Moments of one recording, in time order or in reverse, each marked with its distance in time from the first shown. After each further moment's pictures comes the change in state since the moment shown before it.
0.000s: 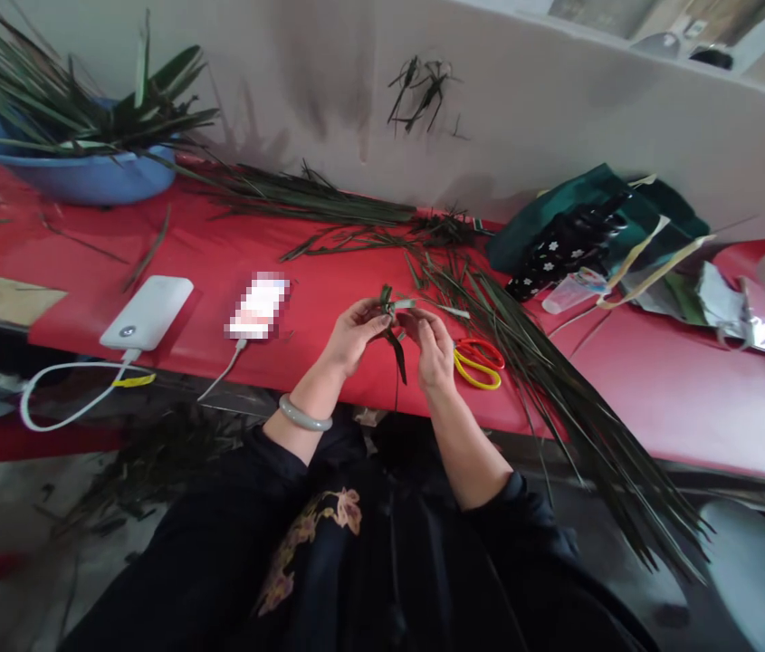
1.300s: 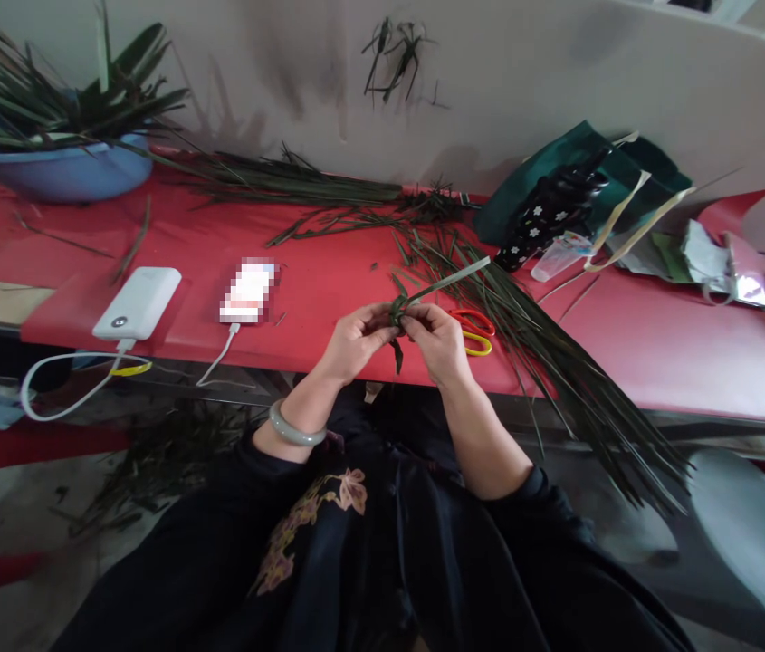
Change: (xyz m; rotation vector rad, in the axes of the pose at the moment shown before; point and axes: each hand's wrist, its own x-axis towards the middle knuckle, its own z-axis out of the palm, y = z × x) left_hand -0.056 0.006 0.021 0.280 -0.169 0.017; right_hand -0.033 -0.044 -0.011 -0.229 -0.065 0.021
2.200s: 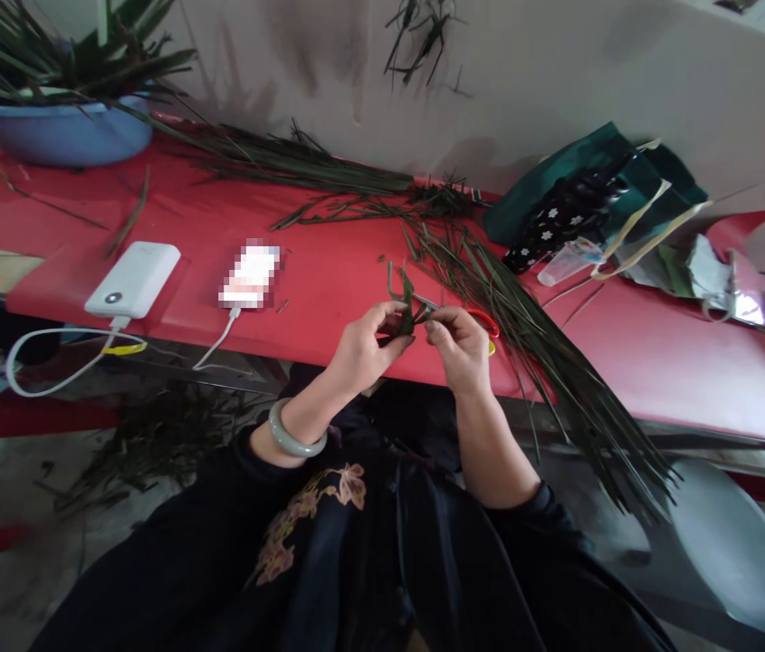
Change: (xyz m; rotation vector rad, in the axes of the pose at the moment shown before) left_hand -0.021 0.011 0.011 0.377 0.112 0.170; right_hand -0.014 -0.006 -0.016 -0.140 0.040 -0.085
